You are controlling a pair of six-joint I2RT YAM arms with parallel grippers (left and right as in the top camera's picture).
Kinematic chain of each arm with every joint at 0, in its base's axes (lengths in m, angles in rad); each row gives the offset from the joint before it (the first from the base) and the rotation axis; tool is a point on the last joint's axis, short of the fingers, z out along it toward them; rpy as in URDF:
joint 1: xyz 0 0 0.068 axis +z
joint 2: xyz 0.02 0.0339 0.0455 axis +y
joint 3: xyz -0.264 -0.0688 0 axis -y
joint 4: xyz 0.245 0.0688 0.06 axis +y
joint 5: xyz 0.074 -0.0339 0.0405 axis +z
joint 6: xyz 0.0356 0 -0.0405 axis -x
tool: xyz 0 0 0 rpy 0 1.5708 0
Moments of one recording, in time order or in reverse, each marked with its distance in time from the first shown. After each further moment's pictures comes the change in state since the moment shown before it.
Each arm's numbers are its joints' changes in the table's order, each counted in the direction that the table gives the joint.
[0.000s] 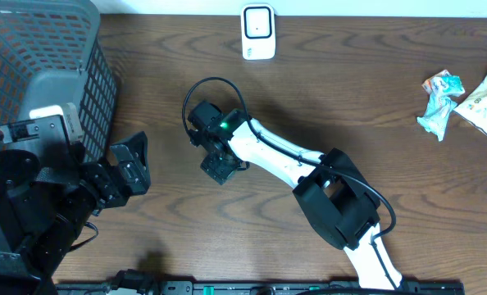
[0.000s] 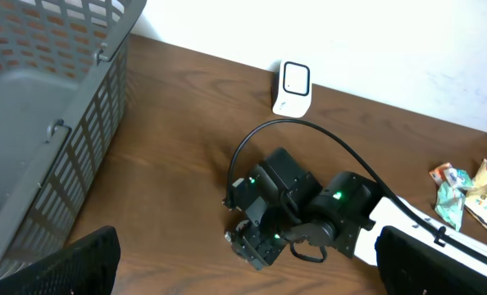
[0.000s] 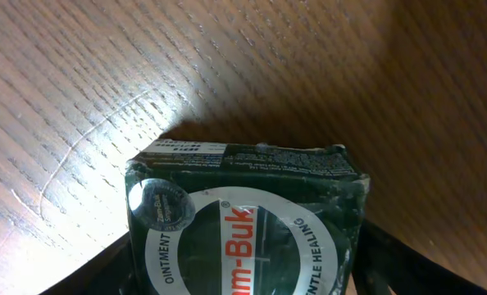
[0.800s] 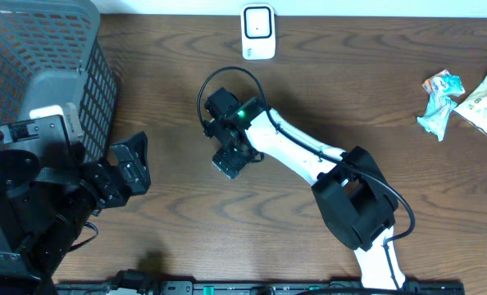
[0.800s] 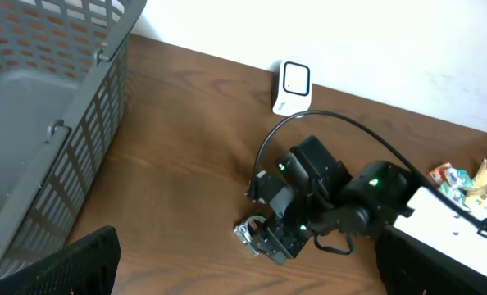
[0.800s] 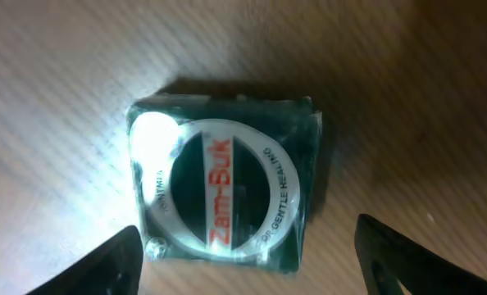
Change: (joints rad) left arm 0.000 0.000 0.000 0.000 0.000 0.000; right arm -0.076 -0.075 -0.040 0.046 0.024 0.055
